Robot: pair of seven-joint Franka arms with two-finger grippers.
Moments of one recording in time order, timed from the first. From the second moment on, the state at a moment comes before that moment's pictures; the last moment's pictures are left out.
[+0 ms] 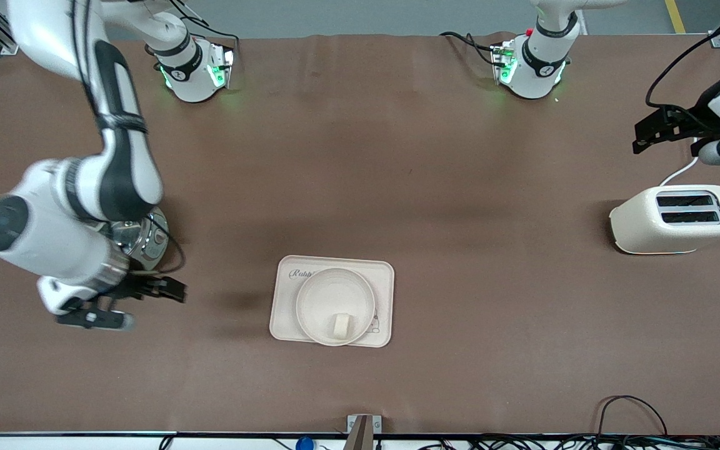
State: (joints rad) left arm 0.03 -0.02 -0.09 -1.55 -0.01 1.47 0.00; right arm 0.41 0.47 -0.40 -1.47 0.27 1.99 0.04
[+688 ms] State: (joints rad) left arm 0.04 -0.03 -0.14 -1.55 -0.01 1.45 -0.02; right arm 0.41 0.12 -0.51 -1.51 0.11 1.69 -0.10
